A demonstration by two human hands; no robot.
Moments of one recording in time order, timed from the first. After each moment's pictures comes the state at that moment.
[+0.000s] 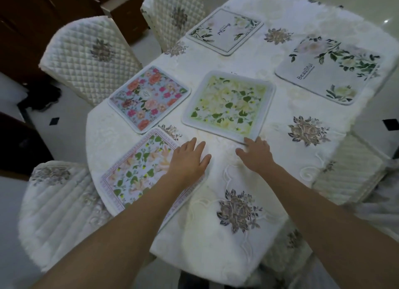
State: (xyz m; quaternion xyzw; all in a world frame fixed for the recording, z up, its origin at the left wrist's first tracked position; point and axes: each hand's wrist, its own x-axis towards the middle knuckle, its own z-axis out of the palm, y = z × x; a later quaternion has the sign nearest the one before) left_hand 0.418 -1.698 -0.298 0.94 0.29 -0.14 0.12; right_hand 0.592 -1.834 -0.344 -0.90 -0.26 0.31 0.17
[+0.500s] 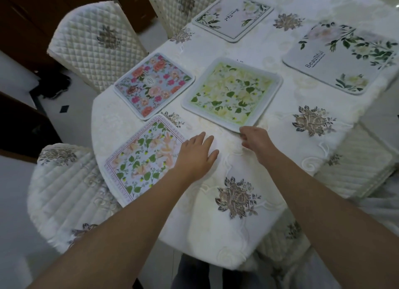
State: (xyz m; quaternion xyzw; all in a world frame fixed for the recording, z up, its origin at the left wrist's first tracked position) left_hand 0.415 -1.730 -0.304 0.95 0.29 -0.11 0.11; right_hand 0.594 -1.827 -0.335 -0.71 0.00 0.43 0.55
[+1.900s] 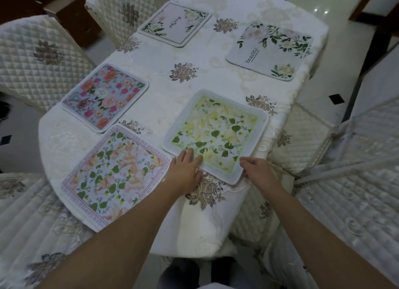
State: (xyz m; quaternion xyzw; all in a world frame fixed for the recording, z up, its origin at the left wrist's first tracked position) left_hand 0.421 -1.788 -0.354 0.96 0.17 -0.19 0.12; right_hand 0.545 -1.990 -0.329 -0.81 0.00 0.35 0.46
